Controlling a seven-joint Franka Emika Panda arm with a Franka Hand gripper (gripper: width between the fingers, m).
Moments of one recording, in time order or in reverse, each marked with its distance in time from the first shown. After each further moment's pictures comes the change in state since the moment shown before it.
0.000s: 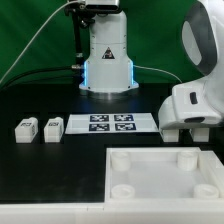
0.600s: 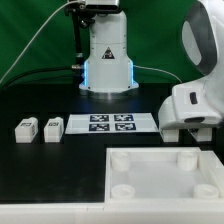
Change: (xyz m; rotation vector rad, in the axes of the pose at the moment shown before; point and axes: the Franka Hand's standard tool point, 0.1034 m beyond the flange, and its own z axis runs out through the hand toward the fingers) arm 0.000 0.000 0.000 0.000 0.000 0.000
